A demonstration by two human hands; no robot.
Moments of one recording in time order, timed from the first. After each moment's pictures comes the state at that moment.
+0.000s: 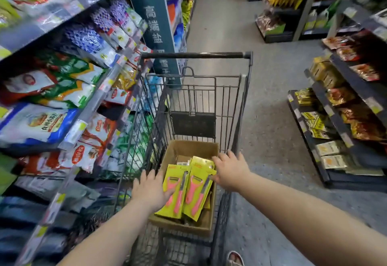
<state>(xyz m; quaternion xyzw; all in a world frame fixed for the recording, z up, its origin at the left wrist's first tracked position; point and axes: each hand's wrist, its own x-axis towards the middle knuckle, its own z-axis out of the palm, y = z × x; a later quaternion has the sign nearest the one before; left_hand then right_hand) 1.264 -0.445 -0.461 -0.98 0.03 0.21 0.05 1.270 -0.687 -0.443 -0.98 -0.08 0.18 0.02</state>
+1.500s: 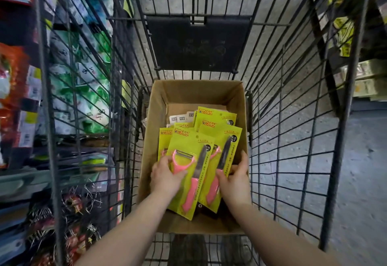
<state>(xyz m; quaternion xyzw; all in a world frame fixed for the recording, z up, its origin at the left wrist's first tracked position) 1.357 -0.420 -0.747 -0.88 -0.20 0.32 -0.29 1.294 -0.577 -0.718 -0.77 0.42 0.14 0.46</state>
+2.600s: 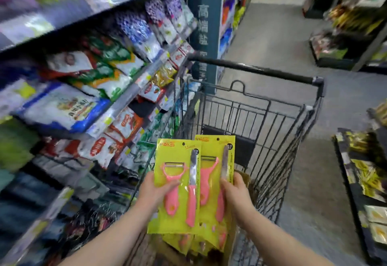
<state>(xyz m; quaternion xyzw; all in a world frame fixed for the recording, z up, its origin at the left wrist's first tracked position) 1.335 -0.403 -0.481 -0.79 -0.28 0.06 -0.53 1.351 -0.611 -0.480 -0.71 0.19 0.17 0.65</state>
